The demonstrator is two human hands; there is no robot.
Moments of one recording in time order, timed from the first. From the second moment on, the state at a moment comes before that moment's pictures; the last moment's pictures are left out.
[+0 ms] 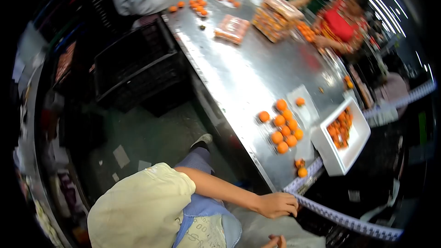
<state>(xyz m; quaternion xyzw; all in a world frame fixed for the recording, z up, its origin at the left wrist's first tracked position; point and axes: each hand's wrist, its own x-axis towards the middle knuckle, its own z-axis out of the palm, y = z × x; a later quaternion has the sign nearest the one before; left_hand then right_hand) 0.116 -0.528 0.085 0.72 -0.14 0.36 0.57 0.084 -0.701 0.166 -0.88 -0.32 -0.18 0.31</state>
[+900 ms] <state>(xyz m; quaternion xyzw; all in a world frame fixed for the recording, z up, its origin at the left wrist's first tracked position) -0.377 -0.099 -0.037 -0.26 0.51 0.65 0.49 -0.109 -0.230 0.106 -0.56 -0.78 0.18 0.23</state>
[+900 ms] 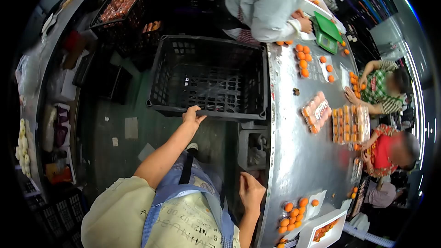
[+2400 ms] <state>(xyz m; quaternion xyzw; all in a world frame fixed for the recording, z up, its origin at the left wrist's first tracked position) -0.914 -0.478 0.023 -0.36 0.57 0.72 0.17 -0.810 -0.131 0.004 -0.24 -0.66 0.66 -0.29</state>
